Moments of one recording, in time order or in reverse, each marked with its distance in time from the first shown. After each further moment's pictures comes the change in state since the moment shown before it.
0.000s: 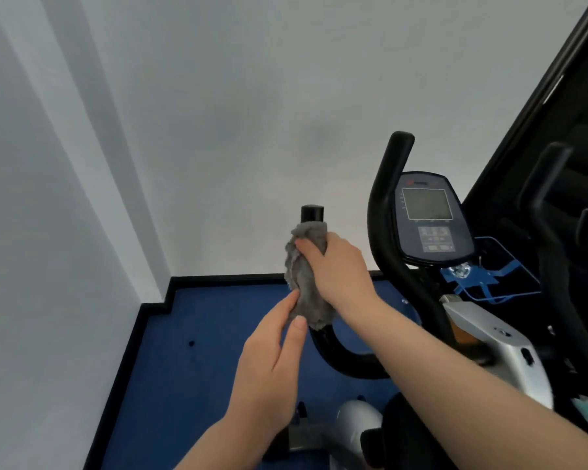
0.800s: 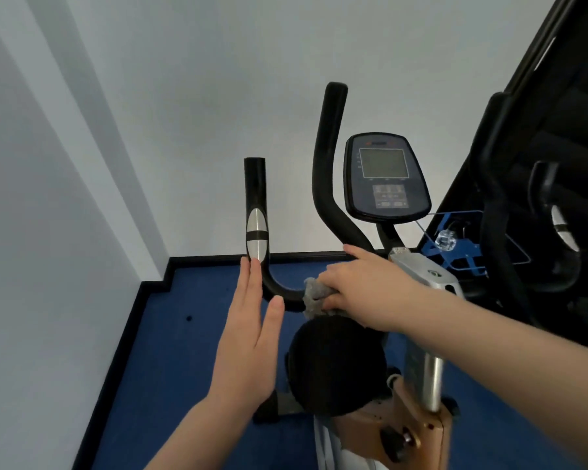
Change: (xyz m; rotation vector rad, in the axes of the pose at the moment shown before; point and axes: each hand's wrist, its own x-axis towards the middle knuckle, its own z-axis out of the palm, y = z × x) left_hand -0.058 0.006 0.062 0.201 0.057 0.015; right_hand -0.073 0.092 -0.102 -1.008 -0.521 -0.677
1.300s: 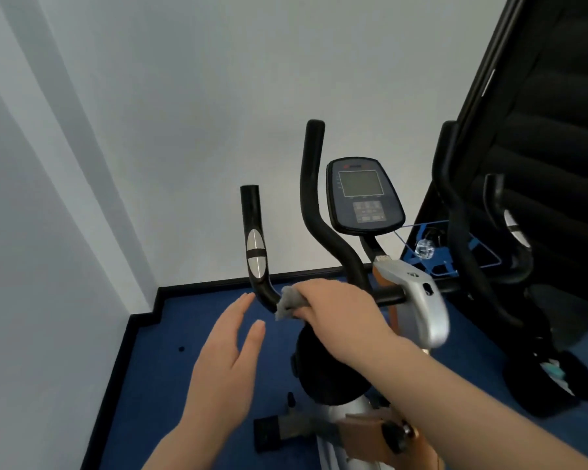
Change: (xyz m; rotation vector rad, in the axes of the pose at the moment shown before) left_hand -0.021 0.003 -0.048 0.044 -0.063 -0.021; right_hand -0.012 -0.074 -0.017 0.367 0.296 0.433
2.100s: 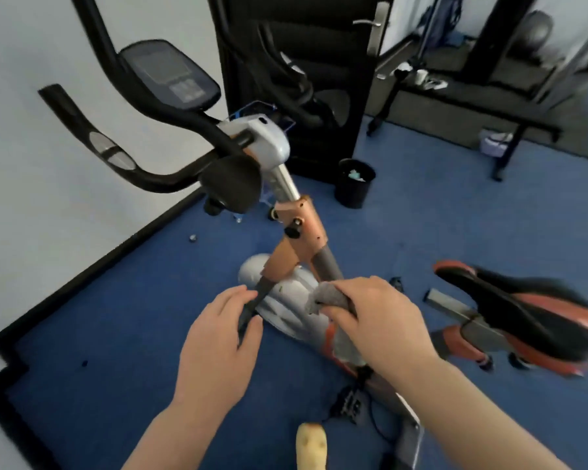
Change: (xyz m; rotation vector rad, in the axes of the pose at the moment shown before) left_hand -0.124 -0.057 -0.073 0.327 -0.704 0.527; right_hand -0.277 -0.170 0.062 0.024 0.229 0.958
